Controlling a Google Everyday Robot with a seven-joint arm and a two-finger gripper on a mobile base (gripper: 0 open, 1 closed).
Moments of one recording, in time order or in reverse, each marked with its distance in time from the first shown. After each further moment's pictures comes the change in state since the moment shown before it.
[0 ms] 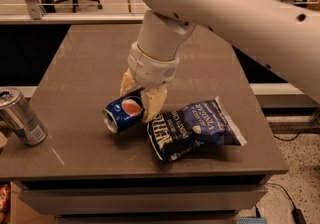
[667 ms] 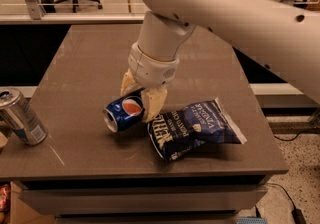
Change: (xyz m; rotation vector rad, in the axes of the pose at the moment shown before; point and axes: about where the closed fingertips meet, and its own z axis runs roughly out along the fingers) arm 0.002 -0.001 0.002 0.001 0.001 0.012
